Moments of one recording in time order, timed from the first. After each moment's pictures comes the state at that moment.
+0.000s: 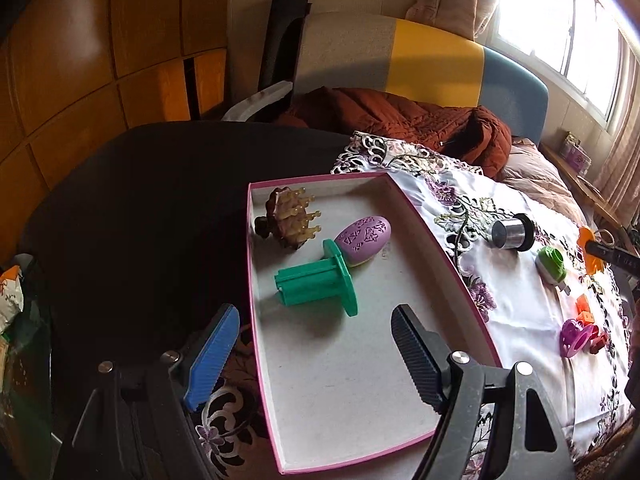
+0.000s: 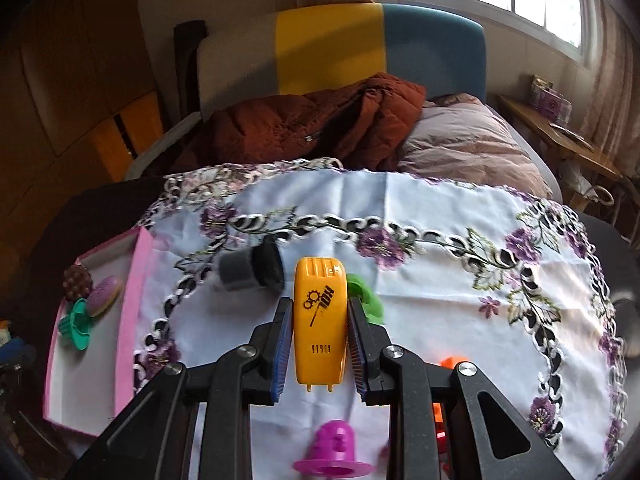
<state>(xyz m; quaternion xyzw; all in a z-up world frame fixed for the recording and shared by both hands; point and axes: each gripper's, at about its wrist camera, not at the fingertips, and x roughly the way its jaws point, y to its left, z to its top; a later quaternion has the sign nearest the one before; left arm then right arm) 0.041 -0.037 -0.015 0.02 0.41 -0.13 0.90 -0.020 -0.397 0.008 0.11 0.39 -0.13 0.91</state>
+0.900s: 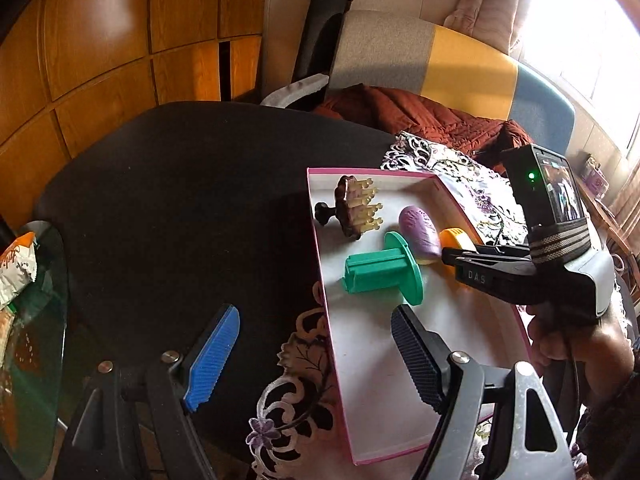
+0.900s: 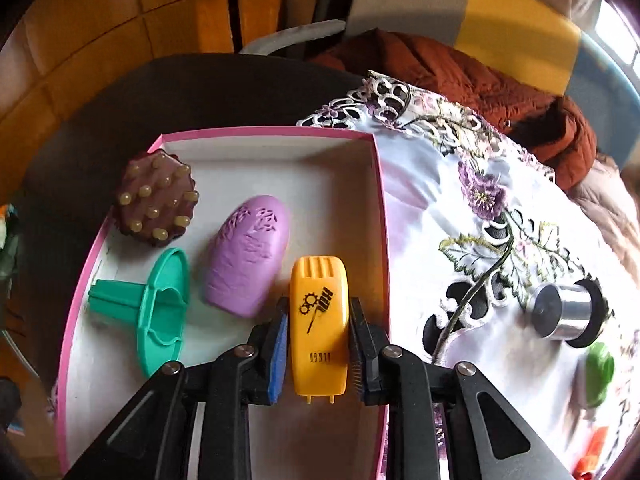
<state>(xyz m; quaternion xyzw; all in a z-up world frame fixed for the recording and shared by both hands) 0.047 0.015 -0.025 -0.01 0.42 -0.10 0.90 0.132 -0.180 -0.069 -0.02 0.50 0.01 0.87</state>
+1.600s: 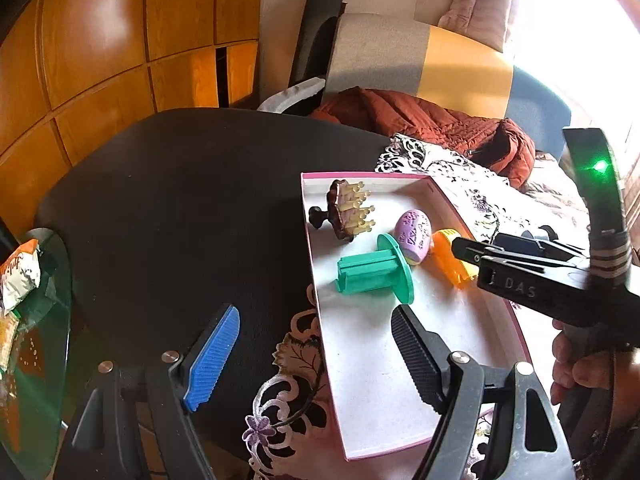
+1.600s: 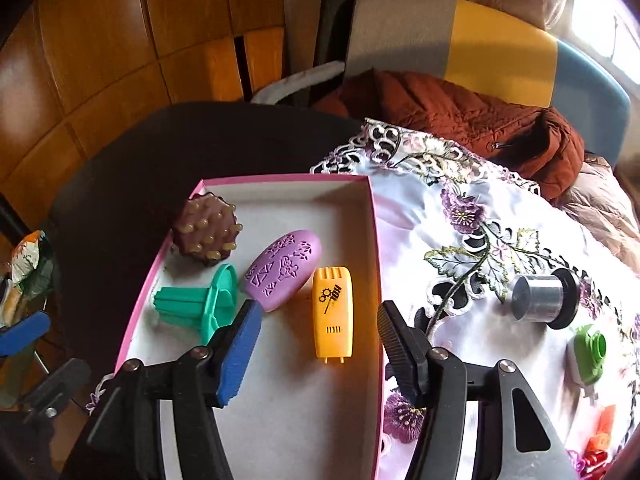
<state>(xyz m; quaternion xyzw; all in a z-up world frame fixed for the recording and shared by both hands) 0.040 0.005 -0.019 0.00 0.42 -0.10 0.90 0.085 -0.179 -0.027 0.02 0.43 0.02 0.90</state>
